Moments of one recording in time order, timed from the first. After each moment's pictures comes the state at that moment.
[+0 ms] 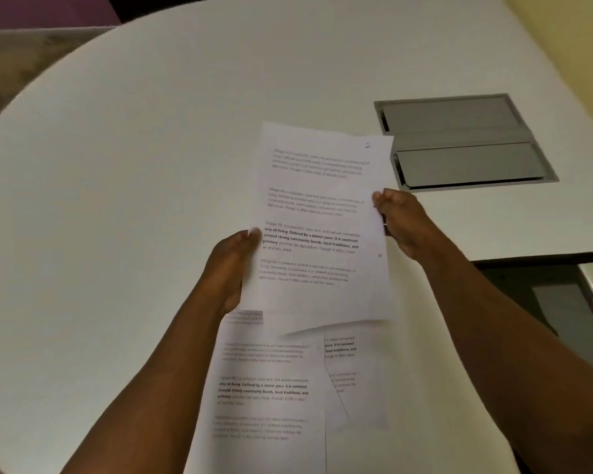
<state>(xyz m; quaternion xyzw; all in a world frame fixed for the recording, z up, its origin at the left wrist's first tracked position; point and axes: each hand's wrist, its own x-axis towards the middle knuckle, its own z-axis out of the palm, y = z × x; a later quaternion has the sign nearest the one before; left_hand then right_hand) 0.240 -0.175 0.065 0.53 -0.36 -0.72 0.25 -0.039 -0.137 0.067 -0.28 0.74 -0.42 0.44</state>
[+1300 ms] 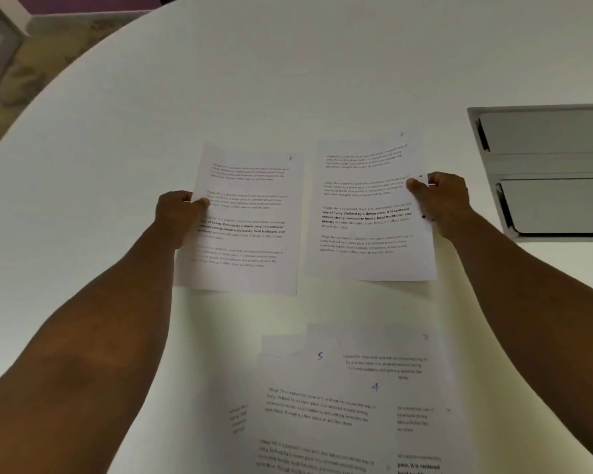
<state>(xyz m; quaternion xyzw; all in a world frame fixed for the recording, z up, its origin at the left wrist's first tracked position) 0.339 -0.455 -0.053 0.74 -0.48 -0.42 0.21 -0.073 -0.334 -0.042 -0.28 0.83 -0.36 0.31</state>
